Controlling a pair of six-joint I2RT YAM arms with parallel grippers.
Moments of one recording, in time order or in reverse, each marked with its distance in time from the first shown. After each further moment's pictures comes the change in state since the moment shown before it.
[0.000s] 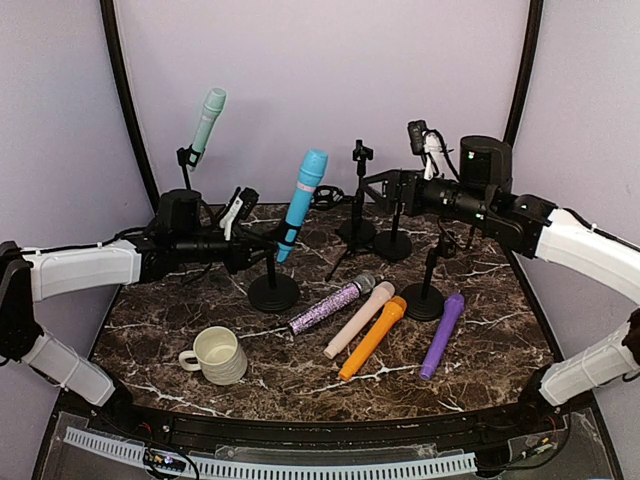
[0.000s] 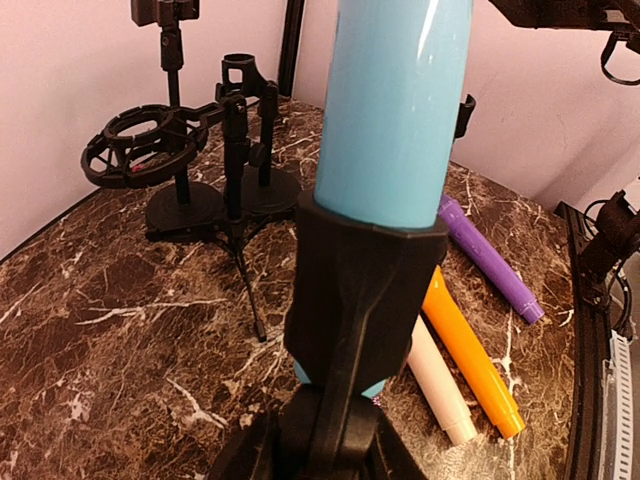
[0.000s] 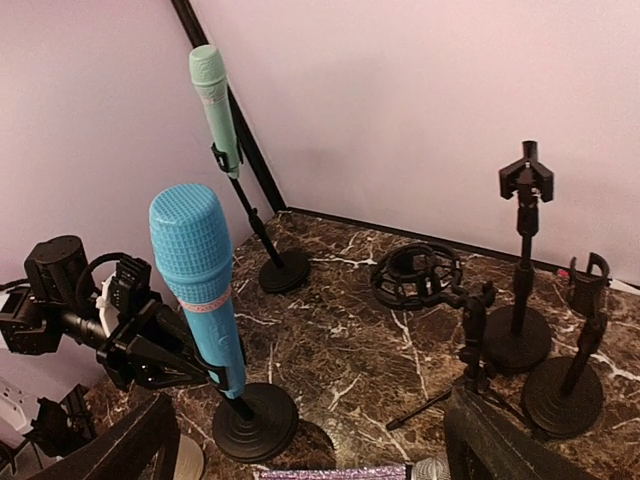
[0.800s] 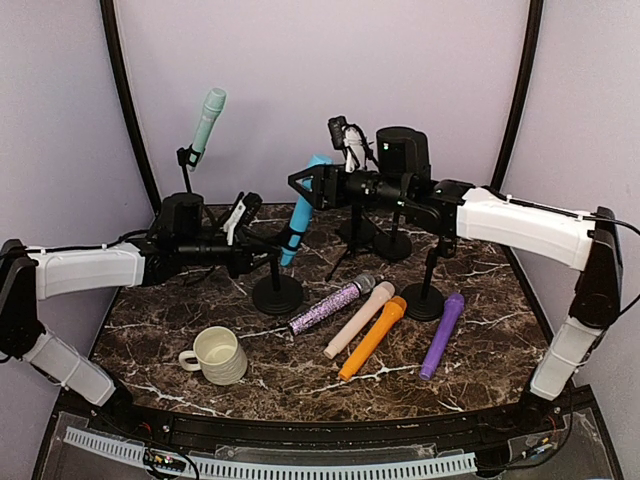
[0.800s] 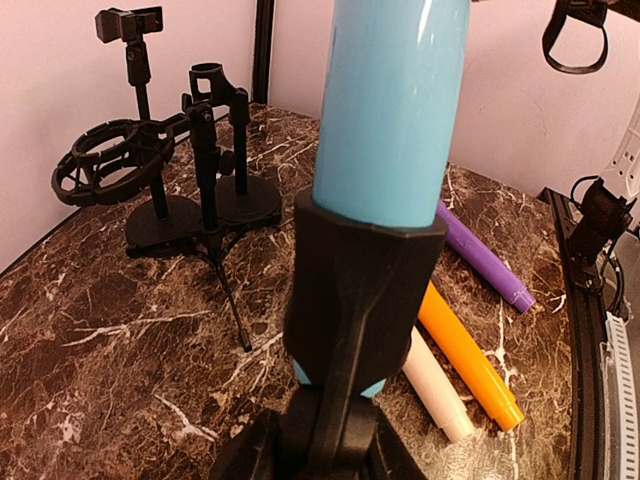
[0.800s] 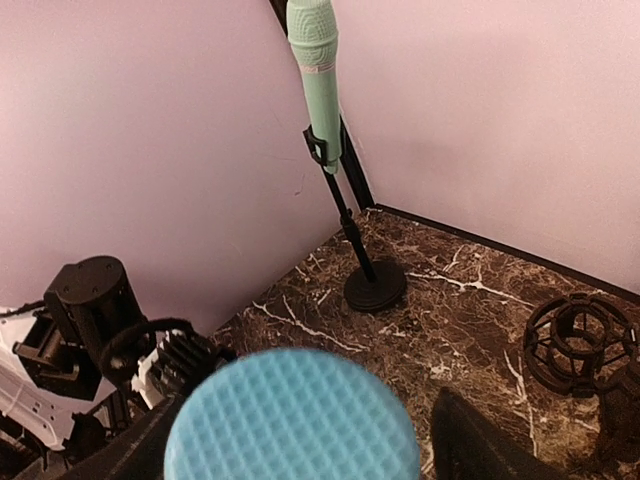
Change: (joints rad) left arm -0.009 0.016 -0.018 0.054 0.060 0.051; right arm 0.142 0.427 0.333 0.122 -0.063 0.041
